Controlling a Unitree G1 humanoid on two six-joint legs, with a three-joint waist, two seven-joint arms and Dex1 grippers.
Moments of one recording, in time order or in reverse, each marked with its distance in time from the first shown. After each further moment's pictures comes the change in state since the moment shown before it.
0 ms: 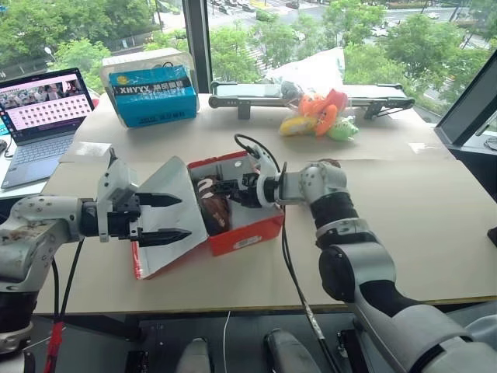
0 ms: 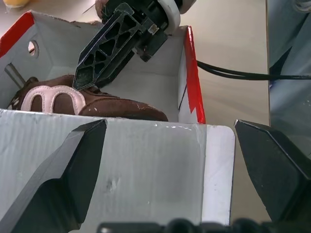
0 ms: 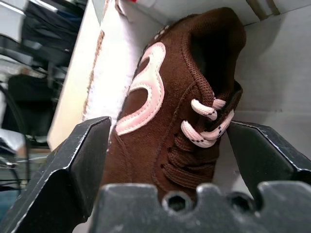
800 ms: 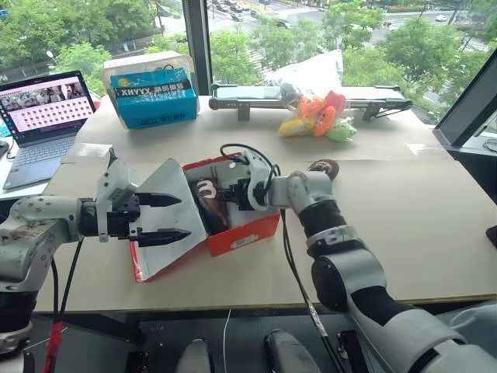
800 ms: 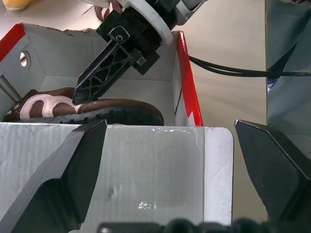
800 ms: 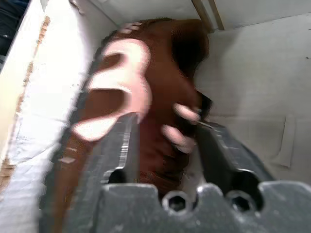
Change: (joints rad) left arm 0.000 0.003 0.000 0.001 0.004 0.000 -0.002; right arm 0.052 0.047 0.107 -0.085 -0.090 -0.081 -0.117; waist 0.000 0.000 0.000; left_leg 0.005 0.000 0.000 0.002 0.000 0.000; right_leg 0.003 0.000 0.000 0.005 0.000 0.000
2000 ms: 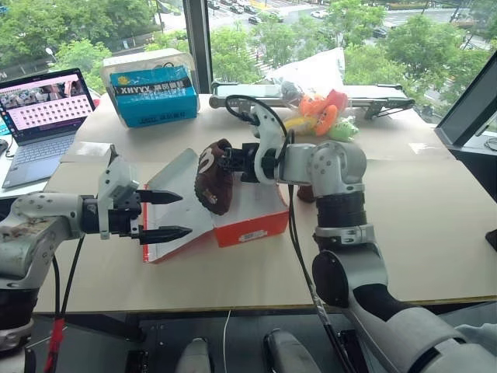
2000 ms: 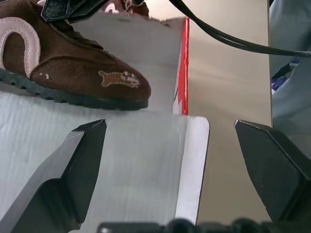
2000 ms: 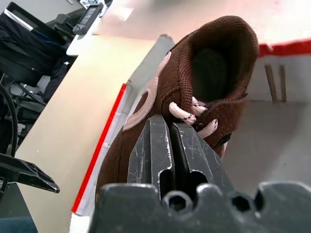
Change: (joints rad) left arm -0.027 0.000 -0.013 0.002 0.002 0.000 0.004; right arm -0.032 -0.016 -0.071 -0.450 0.093 0.256 -0.154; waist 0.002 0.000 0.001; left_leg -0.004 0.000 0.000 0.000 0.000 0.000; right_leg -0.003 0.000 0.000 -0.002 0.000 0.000
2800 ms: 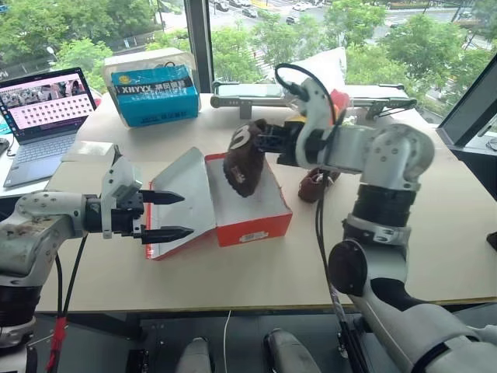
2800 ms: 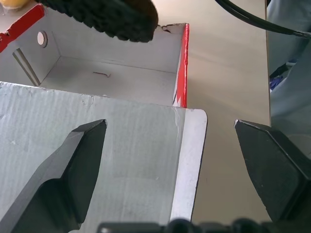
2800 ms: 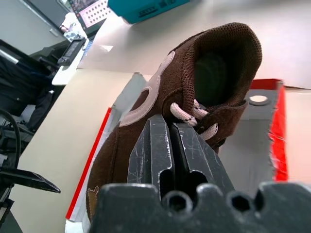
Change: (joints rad) left arm -0.013 -0.002 -0.022 0.018 0.001 -0.003 -0.007; right arm -0.014 -0.136 -0.214 -0.250 0.036 0.254 -0.082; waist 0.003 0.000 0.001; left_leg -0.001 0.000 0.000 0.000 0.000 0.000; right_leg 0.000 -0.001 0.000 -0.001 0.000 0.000
